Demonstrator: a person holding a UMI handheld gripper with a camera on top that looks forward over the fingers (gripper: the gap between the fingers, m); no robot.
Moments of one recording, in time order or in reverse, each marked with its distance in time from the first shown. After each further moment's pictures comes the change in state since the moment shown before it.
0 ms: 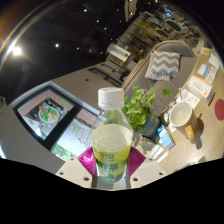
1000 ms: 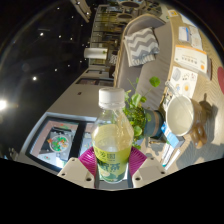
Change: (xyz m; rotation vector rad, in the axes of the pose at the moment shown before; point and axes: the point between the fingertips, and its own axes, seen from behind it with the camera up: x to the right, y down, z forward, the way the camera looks) arm 0.034 -0.071 0.042 -0.024 -0.083 0.455
